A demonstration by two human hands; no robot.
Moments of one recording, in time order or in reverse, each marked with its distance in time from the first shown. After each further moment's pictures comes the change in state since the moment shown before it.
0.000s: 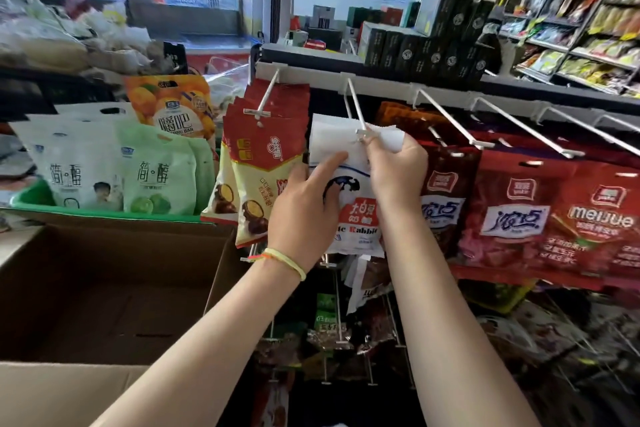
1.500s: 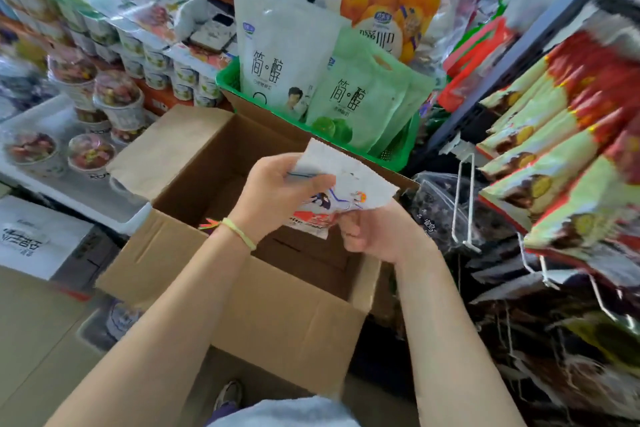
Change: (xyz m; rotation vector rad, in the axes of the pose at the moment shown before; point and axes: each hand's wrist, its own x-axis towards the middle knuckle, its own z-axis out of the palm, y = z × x) left_hand -0.090 -0.278 -0.232 -0.584 0.004 -0.585; right_hand -0.207 0.080 0.253 0.143 -1.103 1.151
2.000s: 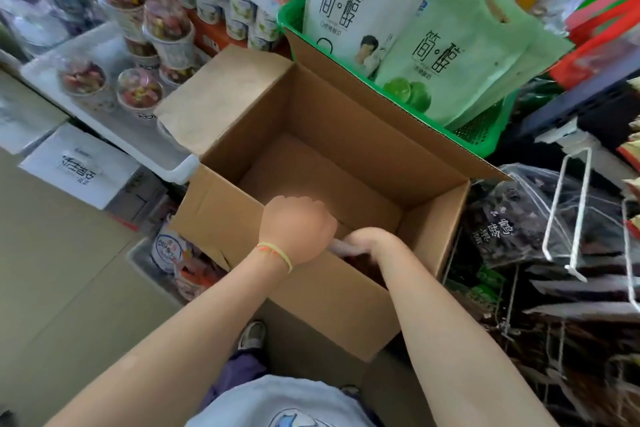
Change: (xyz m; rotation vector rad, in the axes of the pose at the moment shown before) left_hand -0.035 -0.146 -0.010 1.226 -0.009 -0.049; right_hand 0.144 0.112 -0.025 -0.786 0.207 0.641
